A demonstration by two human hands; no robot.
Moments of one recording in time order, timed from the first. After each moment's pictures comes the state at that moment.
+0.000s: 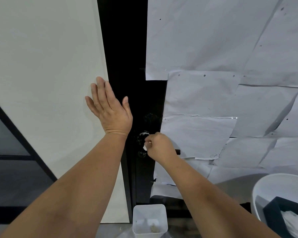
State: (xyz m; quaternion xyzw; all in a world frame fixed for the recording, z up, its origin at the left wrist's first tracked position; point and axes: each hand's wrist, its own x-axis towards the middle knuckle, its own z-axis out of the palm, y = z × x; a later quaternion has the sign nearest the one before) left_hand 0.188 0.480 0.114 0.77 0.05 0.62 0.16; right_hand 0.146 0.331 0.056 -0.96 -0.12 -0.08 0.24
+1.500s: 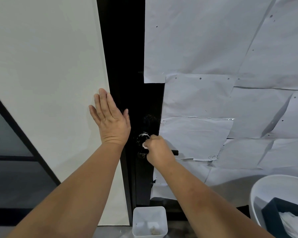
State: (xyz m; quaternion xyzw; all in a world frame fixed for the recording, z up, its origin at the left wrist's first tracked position) left_hand 0.171 0.485 0.095 0.84 0.05 0.53 0.11; right_hand 0.126 0.327 0.064 -0.96 -0.20 -0.10 0.17
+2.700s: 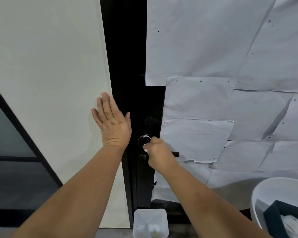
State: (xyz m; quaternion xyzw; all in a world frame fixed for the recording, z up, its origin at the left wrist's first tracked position) left_hand 0.168 0.486 0.090 0.86 0.06 0.49 0.10; right_hand 0.123 0.326 0.055 -0.96 -0.22 -0.08 0.17
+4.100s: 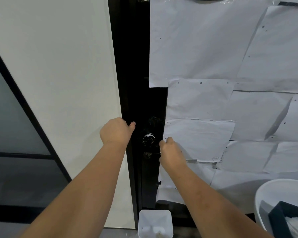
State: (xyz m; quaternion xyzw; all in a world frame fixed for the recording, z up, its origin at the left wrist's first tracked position) left_hand 0.123 0.486 0.136 0.96 0.20 0.17 0.12; right_hand 0.101 0.309 0.066 -0.98 -0.11 -0.11 0.12
